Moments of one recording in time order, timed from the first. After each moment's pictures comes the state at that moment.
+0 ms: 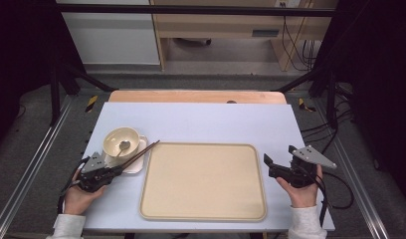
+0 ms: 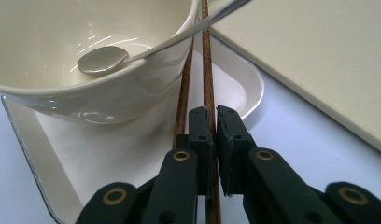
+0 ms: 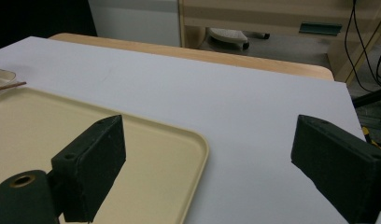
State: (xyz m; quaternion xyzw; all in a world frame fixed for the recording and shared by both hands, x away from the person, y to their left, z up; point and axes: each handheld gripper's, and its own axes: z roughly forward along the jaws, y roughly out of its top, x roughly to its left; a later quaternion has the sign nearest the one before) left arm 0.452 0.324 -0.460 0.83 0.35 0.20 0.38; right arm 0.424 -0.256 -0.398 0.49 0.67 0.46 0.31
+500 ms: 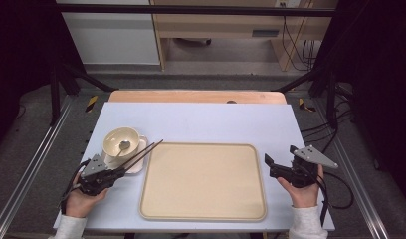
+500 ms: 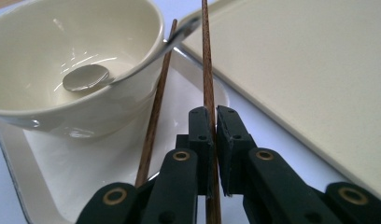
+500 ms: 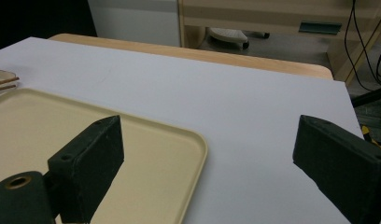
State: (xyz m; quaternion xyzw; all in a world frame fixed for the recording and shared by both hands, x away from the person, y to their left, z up) left arm 0.437 0.311 -0.449 0.83 0.35 0.20 0.40; right arm 0.423 -0.258 -0.397 0.49 0.67 0.46 0.31
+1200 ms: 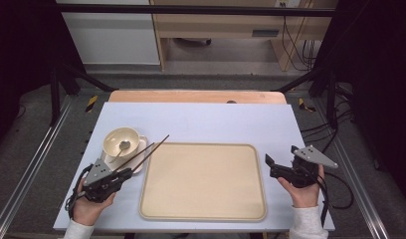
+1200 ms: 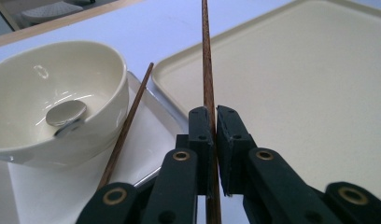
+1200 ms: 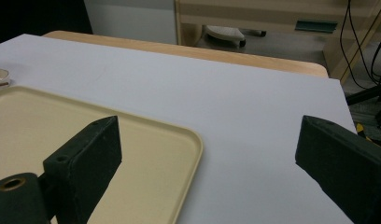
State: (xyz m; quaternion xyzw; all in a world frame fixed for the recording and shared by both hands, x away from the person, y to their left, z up) left arm 0.409 0.278 -0.428 0.79 0.36 0.23 0.44; right arm 0.424 -0.260 -0.398 0.49 0.67 0.46 0.32
